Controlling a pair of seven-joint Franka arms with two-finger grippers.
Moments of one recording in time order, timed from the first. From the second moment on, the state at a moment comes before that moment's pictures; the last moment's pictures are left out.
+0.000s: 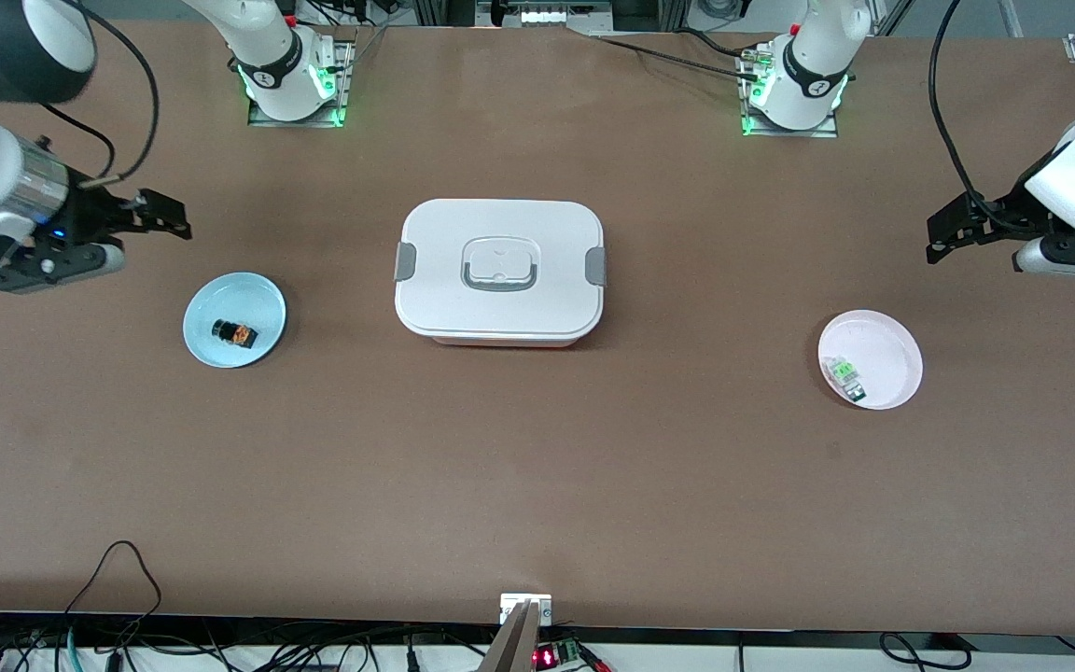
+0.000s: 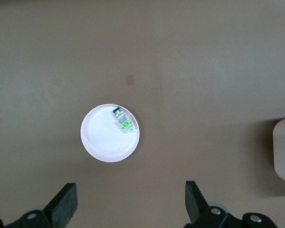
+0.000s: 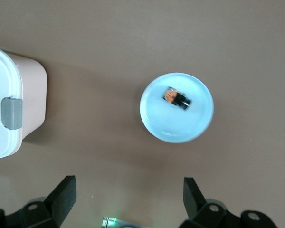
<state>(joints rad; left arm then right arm) 0.09 0.04 -0.15 -1.57 0.01 1.65 0.02 0.15 0.02 -0.11 -1.74 0.05 1.59 -0.14</state>
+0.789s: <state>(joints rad) 0.08 0.04 -0.16 -1.57 0.01 1.65 0.01 0.01 -0.10 0.06 -1.67 0.03 1.55 0.09</state>
